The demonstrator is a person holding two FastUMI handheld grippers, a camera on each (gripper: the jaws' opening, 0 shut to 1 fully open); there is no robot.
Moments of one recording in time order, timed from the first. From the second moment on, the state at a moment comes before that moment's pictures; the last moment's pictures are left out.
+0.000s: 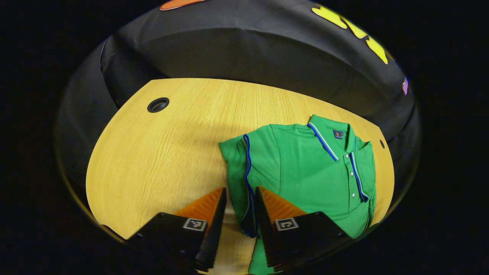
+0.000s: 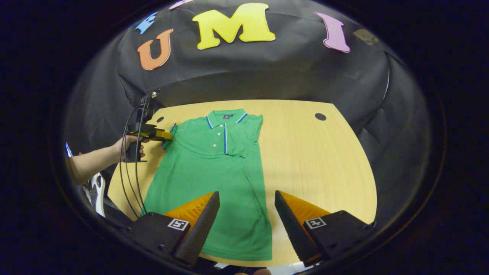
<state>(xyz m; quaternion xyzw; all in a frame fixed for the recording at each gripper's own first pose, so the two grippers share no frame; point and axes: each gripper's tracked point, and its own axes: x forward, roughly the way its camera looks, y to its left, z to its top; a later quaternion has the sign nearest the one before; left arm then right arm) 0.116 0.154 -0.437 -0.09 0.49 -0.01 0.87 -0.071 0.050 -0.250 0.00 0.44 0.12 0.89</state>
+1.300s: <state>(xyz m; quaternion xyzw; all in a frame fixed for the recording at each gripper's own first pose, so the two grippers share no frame) 0.139 0.051 -0.357 -0.09 0.45 -0.08 0.89 -0.071 -0.015 -0.212 0.04 0.37 0.06 0.93</state>
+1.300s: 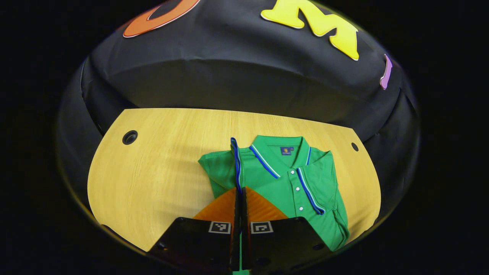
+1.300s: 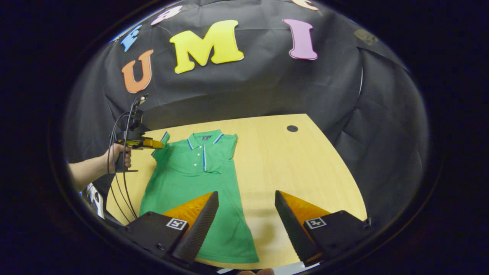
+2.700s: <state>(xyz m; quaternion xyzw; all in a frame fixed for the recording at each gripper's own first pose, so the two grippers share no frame) -0.033 0.027 -0.283 -0.03 0.39 -0.12 0.91 -0.048 0.008 -0.237 -0.07 0.37 0.17 0.91</state>
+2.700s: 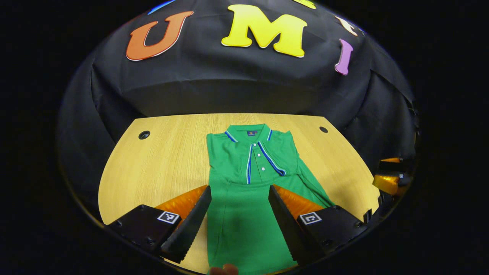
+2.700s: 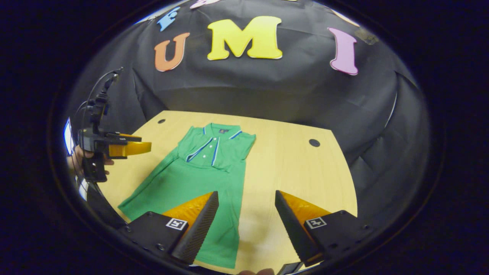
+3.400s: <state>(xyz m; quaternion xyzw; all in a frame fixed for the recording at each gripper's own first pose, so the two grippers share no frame) -0.257 0.083 -0.377 0.03 0.56 -0.18 0.81 -0.197 -0.024 -0.346 -0.17 0.52 0.23 0.80</state>
